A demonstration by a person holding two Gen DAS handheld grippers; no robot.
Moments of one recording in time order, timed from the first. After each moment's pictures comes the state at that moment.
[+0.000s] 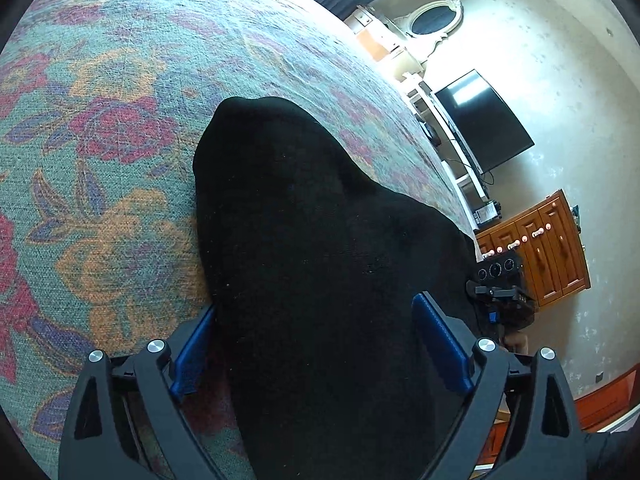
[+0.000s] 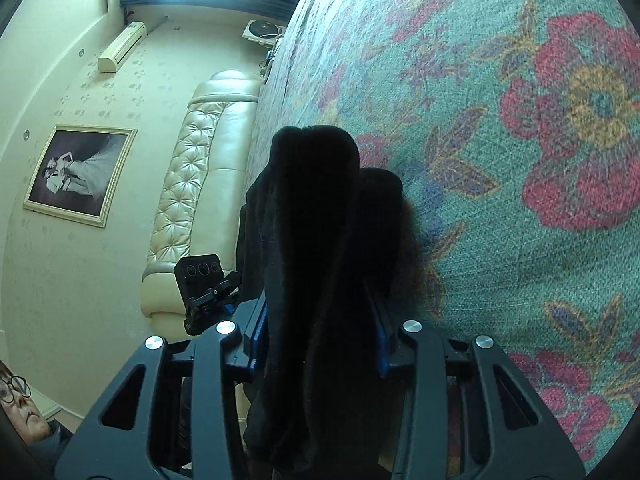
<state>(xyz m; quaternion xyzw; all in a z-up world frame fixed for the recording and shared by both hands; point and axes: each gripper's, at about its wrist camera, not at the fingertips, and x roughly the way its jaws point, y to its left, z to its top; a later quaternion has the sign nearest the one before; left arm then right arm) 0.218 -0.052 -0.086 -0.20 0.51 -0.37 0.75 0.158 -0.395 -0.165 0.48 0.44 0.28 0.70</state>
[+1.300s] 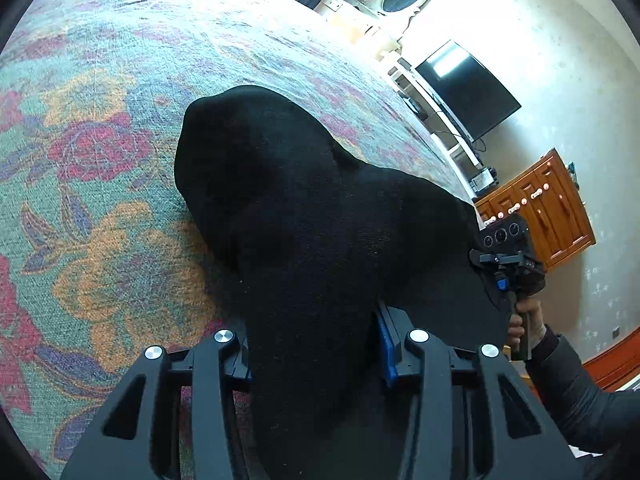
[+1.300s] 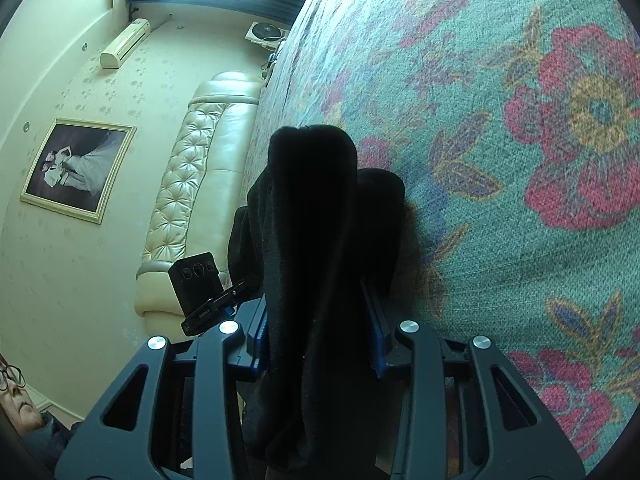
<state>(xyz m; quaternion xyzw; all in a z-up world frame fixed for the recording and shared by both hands) 0.212 -0.062 -0.090 -0.14 0.50 -0.41 0.75 0.157 -0.396 -0.163 0.47 0.43 0.28 0.72</state>
